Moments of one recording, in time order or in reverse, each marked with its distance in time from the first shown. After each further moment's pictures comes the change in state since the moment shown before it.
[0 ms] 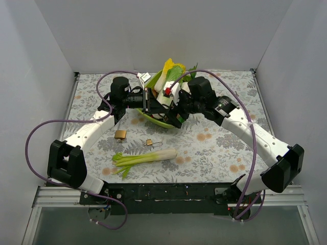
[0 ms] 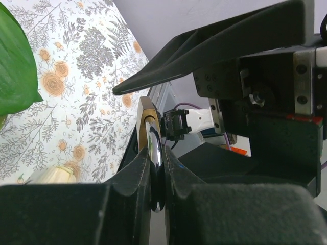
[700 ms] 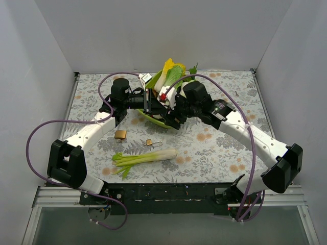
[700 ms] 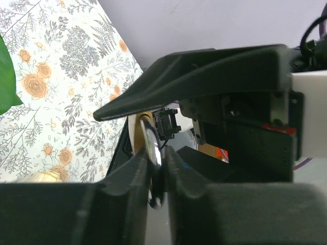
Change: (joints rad) left arm -0.006 -0.001 -0.042 0.119 0.026 -0.085; right arm 0.063 0.009 -0.021 0.021 0.096 -0.023
